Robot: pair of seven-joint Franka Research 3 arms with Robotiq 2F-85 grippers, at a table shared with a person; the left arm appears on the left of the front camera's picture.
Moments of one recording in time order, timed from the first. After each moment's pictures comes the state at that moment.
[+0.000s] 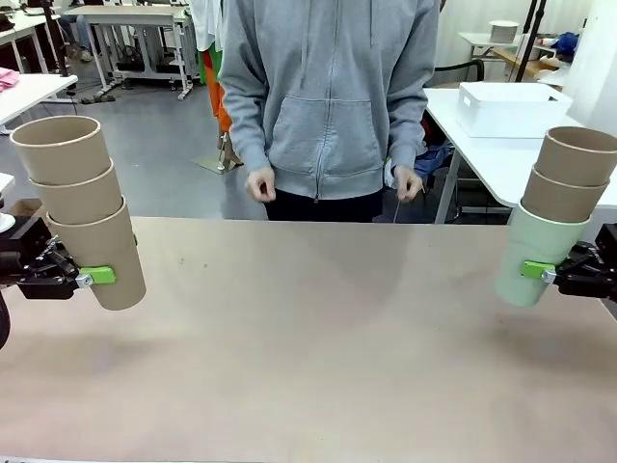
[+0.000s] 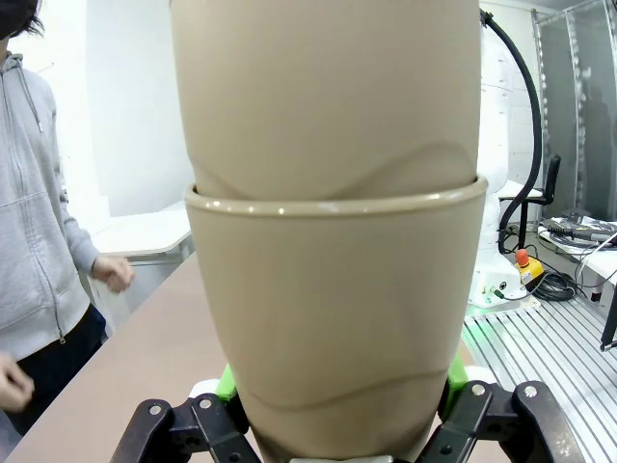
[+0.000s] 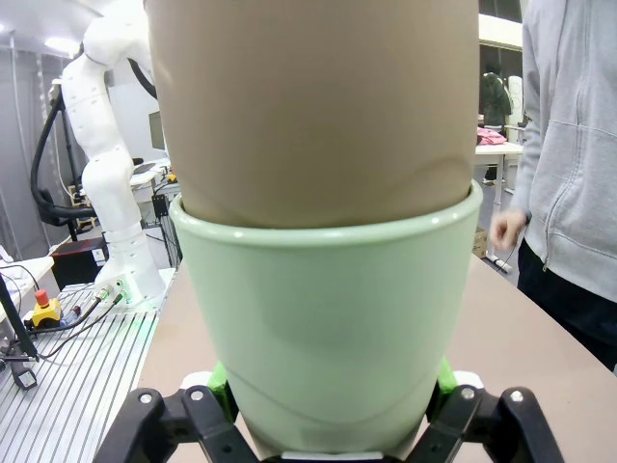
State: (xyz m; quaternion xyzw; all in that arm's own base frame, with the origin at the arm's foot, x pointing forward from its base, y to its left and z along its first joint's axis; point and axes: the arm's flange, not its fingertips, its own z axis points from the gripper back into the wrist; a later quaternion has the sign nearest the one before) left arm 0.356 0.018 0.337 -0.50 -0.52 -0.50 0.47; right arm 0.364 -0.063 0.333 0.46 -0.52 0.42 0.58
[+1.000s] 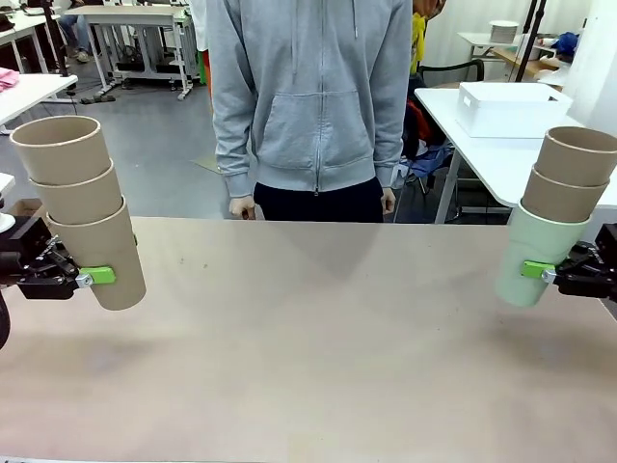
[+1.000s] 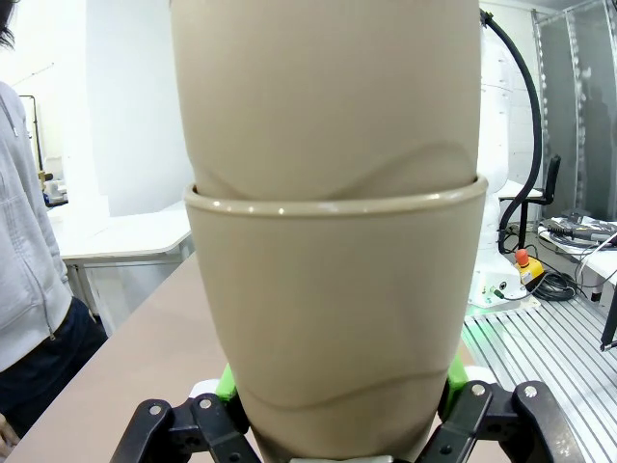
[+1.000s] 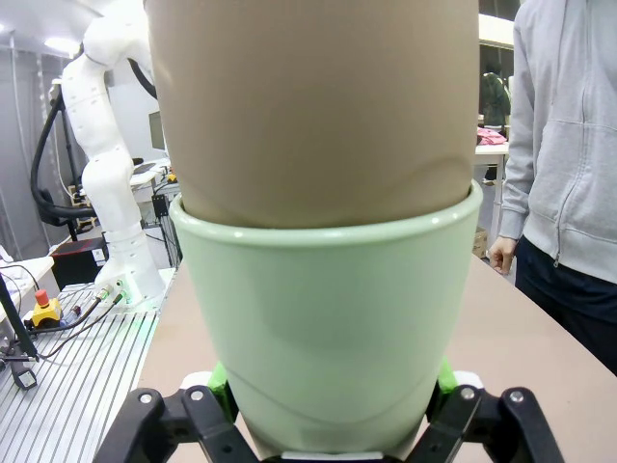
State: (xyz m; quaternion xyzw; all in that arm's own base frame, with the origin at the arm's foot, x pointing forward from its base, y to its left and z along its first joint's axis) left arm 0.356 0.018 0.337 -0.50 -0.52 -0.50 0.47; right arm 0.364 -0.063 0.333 0.46 -0.52 0.42 0.58
